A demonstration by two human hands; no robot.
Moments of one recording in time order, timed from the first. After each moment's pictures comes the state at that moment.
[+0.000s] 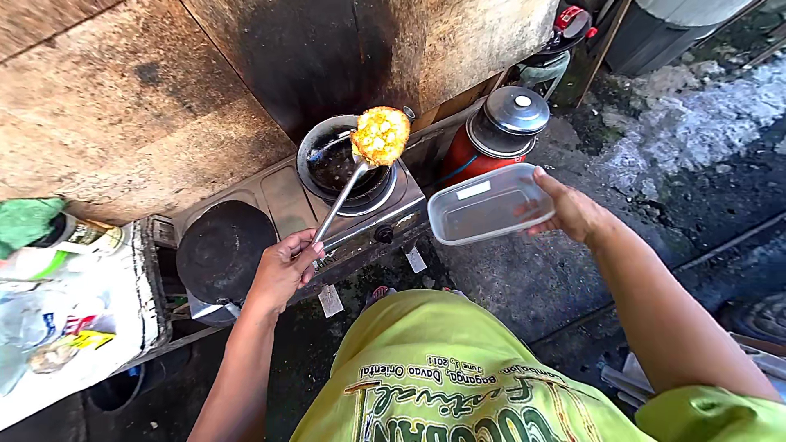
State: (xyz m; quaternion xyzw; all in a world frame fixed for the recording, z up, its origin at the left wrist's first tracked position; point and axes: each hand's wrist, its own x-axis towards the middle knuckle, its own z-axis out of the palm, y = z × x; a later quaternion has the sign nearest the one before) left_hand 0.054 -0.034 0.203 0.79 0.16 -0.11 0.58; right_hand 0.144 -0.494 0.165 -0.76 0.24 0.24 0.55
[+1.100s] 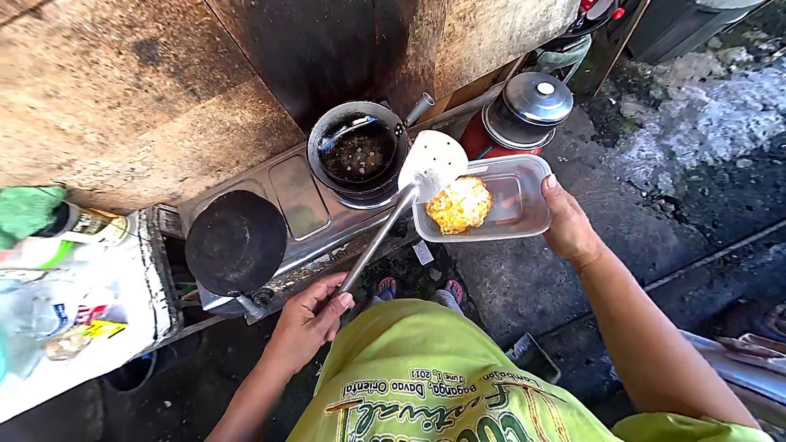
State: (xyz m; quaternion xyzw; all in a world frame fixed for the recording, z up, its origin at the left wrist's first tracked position) left_hand -0.014 -0.025 0.199 0.77 0.05 -0.15 0.61; right_hand 0.117 -0.436 0.138 -0.75 0.04 0.09 0.65
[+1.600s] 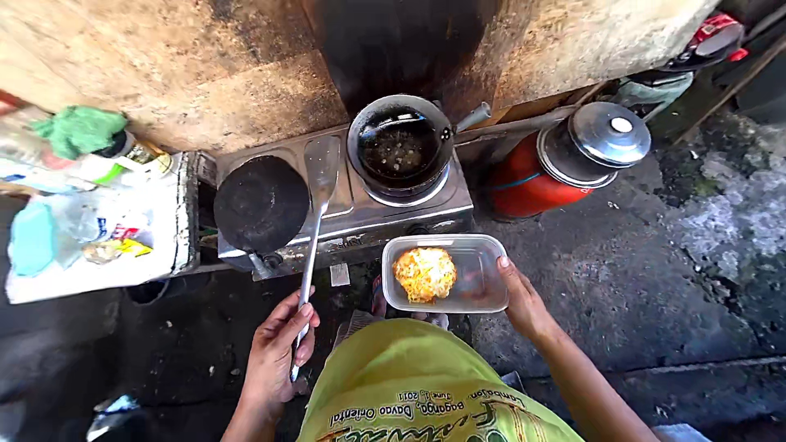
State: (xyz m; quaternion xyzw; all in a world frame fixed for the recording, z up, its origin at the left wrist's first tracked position) left_hand -0.083 -0.049 0.195 0.55 0.36 0.06 0.75; right_hand 0.074 -0.377 0.111 -0.69 0.05 0.29 0.66
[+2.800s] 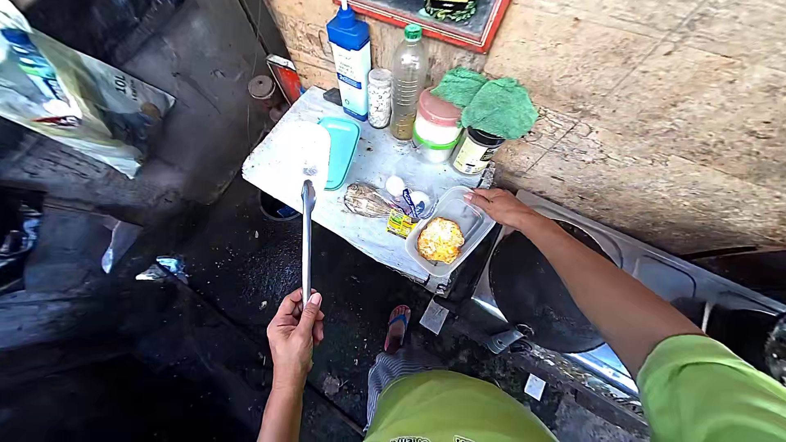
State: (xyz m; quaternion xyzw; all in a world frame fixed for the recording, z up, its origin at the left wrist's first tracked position) left_hand -0.317 0.451 0.124 0.50 0.53 0.40 0.56; right_hand 0.142 0.427 0.093 -0.80 -0.48 0.34 0.13
